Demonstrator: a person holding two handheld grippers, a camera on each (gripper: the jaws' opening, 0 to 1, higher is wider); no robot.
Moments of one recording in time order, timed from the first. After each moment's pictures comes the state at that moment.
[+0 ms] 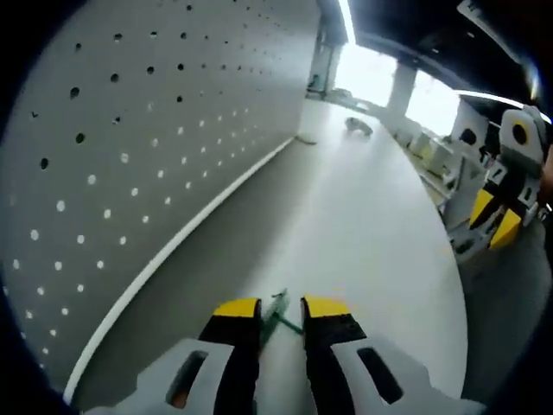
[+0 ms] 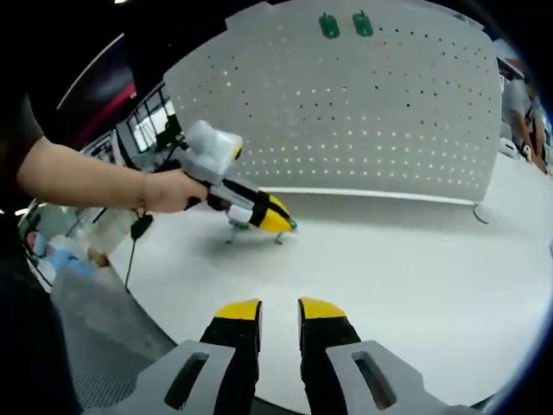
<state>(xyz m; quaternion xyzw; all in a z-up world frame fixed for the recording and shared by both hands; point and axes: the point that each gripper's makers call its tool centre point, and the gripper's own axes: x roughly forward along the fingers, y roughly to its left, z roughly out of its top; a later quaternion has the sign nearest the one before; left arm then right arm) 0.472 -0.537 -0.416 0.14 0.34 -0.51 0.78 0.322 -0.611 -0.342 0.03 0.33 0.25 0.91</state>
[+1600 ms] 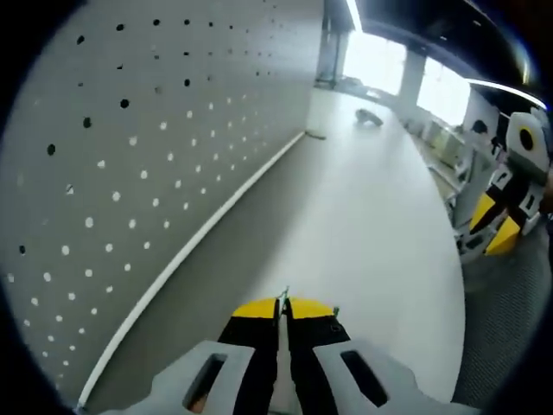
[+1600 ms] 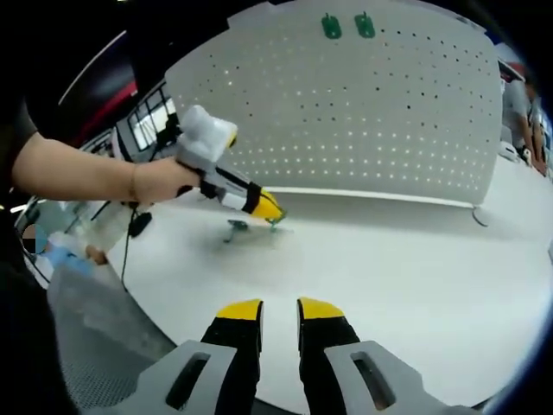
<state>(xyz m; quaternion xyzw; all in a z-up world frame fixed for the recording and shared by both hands) 0.476 -0.525 -0.395 0.15 0.35 -0.48 0.79 0.322 -0.612 -0.343 0.02 0.33 0.25 0.91</state>
